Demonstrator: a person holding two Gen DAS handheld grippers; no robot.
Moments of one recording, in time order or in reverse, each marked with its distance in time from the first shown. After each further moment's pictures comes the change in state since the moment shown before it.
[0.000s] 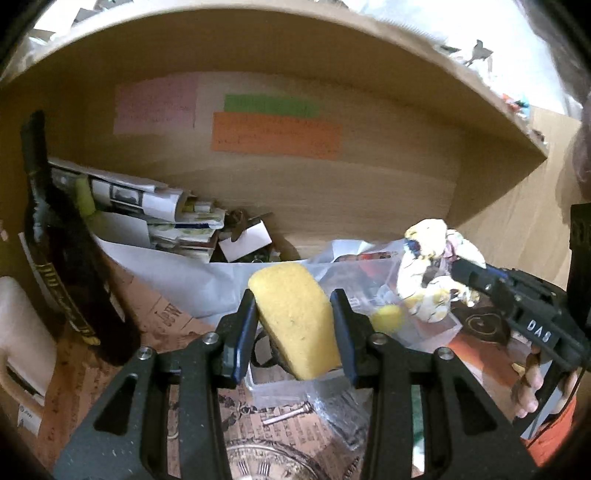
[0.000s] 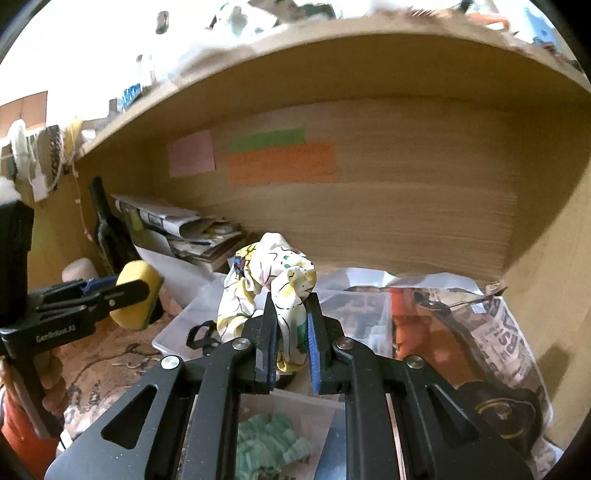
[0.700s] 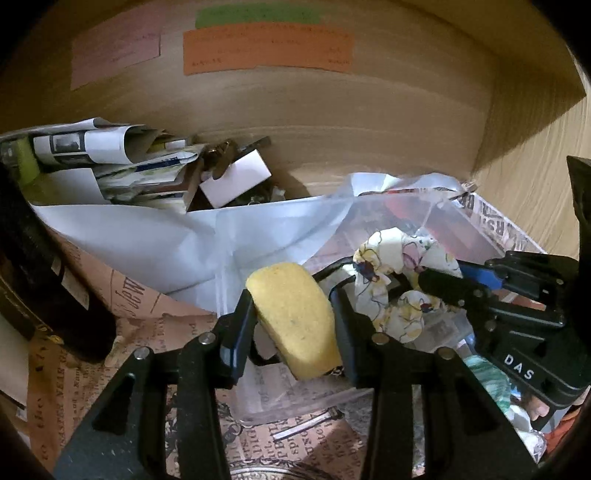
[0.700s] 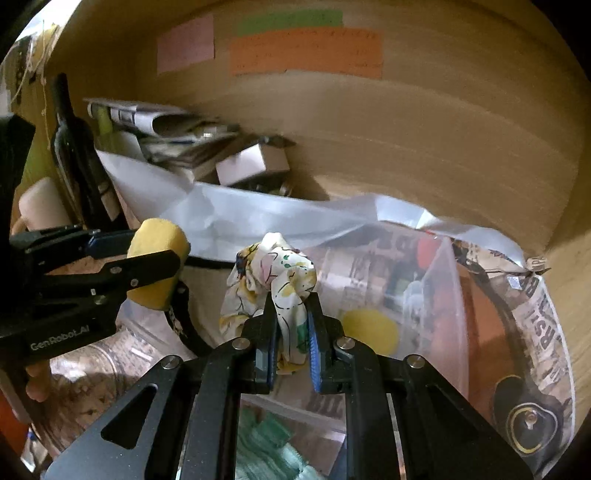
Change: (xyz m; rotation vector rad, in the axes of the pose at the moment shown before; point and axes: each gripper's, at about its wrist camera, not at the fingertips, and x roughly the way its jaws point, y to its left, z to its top) left arm 0.084 -0.006 -0.022 0.079 0.208 0.058; right arm 0.092 0.013 -0.032 -0.102 0.298 -0.006
